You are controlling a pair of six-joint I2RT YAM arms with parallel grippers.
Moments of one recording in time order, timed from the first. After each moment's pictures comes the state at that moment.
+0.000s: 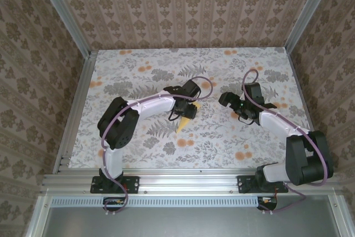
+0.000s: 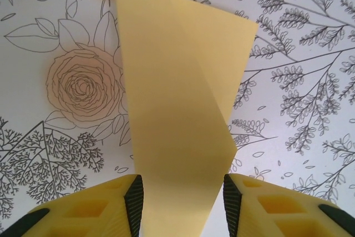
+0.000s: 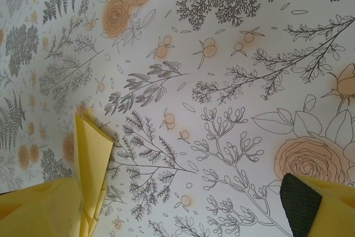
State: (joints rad) left arm -0.86 1.97 1.41 -0.64 -0.03 -0.40; right arm 0.14 1.36 0.71 -0.20 -0.23 0.69
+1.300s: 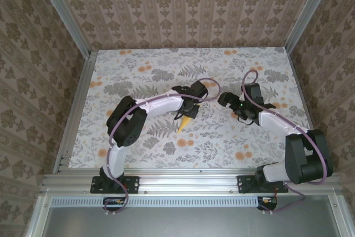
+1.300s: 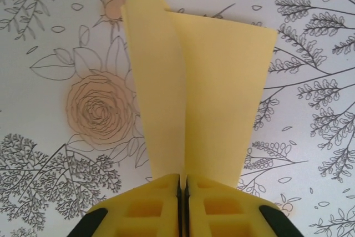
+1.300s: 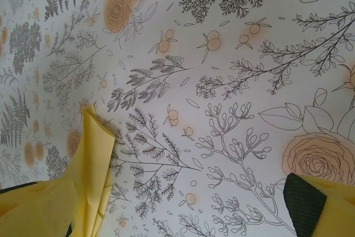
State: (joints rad) left arm -0.89 2.05 1.52 -0.73 -0.18 -0.35; right arm 0.14 1.37 0.70 -0.18 -0.25 0.71
